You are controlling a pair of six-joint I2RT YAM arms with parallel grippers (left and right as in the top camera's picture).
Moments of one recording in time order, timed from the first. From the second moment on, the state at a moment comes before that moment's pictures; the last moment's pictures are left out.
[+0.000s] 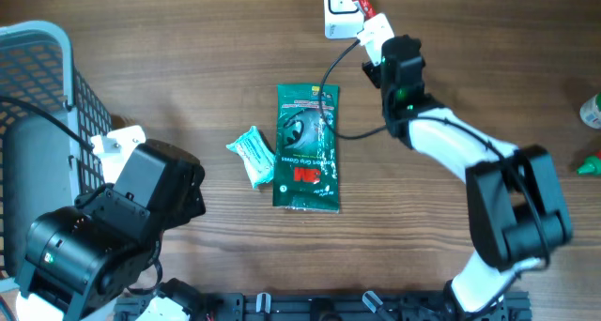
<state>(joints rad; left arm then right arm) -0.51 1.02 1.50 -1.68 -0.50 -0.72 0.31 1.89 1.08 0.39 0.33 -0.52</state>
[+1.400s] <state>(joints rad) -0.51 1.02 1.50 -1.68 -0.50 -0.72 -0.30 2.08 1.69 -0.30 0.36 -0.37</state>
